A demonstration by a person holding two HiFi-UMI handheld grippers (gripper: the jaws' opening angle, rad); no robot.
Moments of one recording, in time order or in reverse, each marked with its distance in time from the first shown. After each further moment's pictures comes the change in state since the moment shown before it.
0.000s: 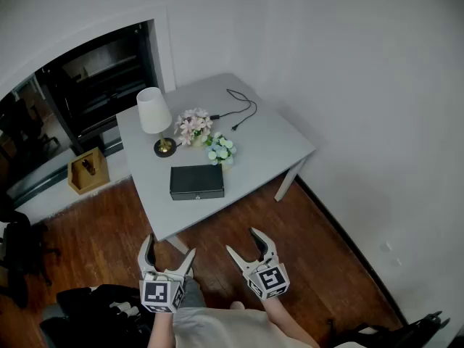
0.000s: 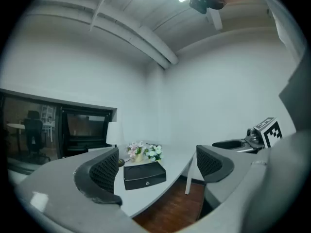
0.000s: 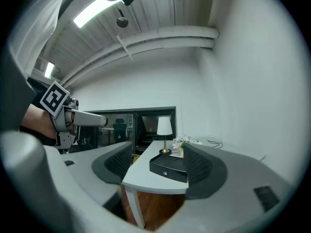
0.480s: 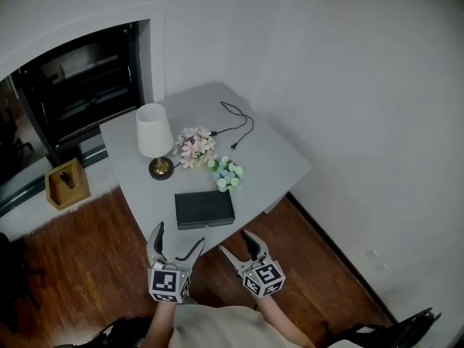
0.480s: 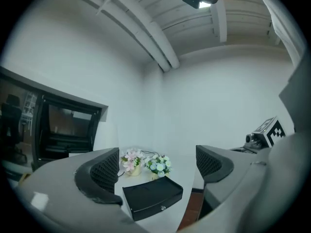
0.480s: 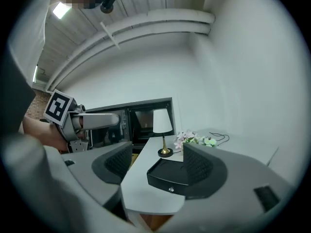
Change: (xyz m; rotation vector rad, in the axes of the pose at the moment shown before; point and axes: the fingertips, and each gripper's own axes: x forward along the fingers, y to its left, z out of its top) left arm 0.127 0.115 0.017 -0.033 -0.056 -0.160; right arm 0.162 0.009 0.003 0.107 0.077 -0.042
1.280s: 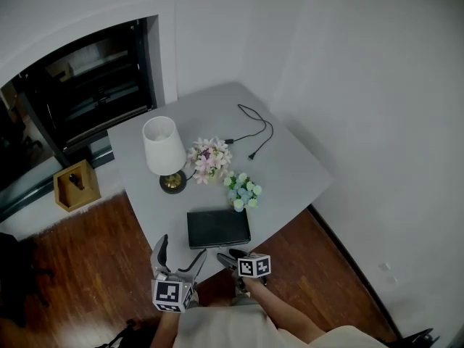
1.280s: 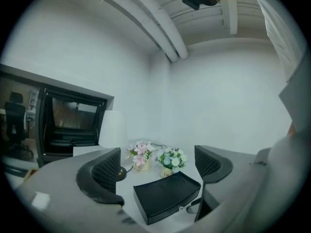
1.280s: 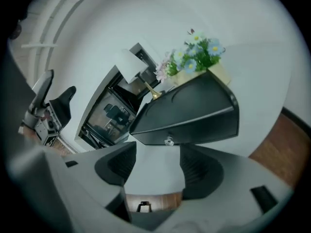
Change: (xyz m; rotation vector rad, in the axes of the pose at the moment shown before) left arm 0.051 0.056 -0.026 -0.035 0.091 0.065; right arm 0.122 -0.039 -0.208 0.577 0.564 0.147
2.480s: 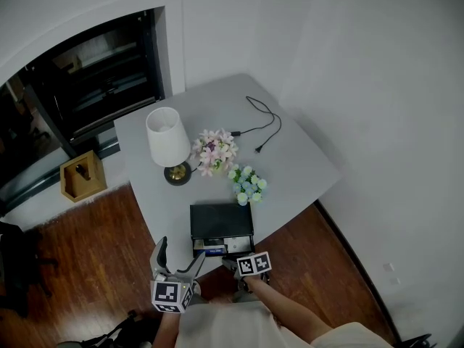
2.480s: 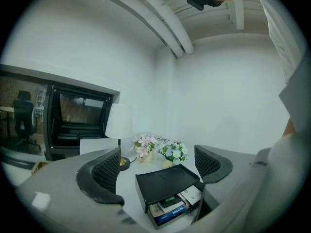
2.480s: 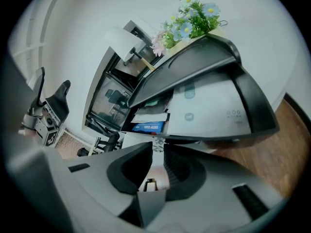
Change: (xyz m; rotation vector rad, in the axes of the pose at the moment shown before) left arm -0.021 -0.001 -0.023 -0.035 0.054 0.063; right arm 0.002 0.001 -0.060 0.029 0.255 0.041
